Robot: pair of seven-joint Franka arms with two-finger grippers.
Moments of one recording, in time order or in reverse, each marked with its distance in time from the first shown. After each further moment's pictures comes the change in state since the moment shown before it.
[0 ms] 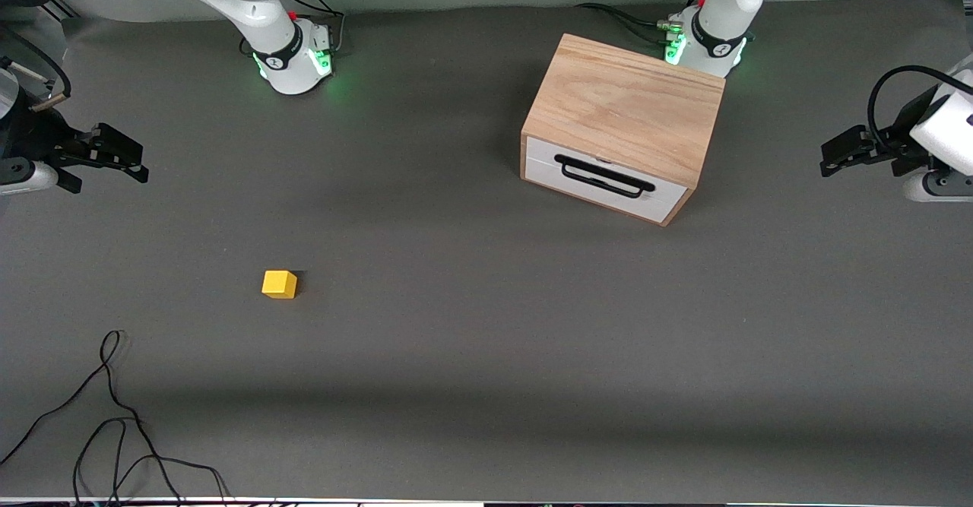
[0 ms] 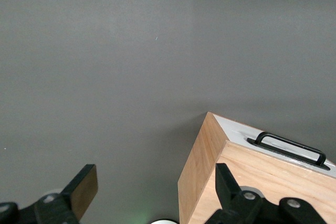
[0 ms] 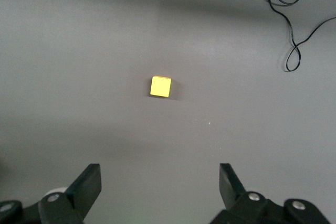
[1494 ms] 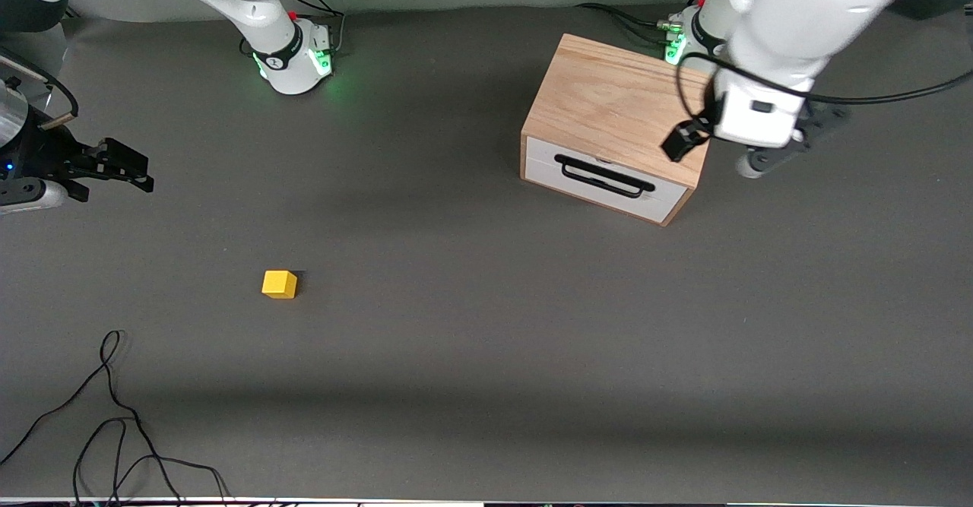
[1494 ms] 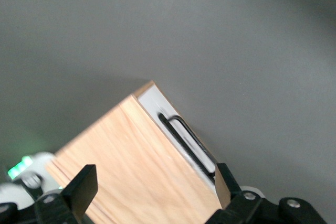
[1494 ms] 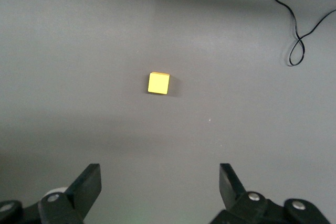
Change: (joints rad) left arm -0.340 0.018 -0.081 -0.012 -0.005 -0.014 -1.080; right arm -0.003 0.037 -0.007 0.006 0.000 -0.003 0.004
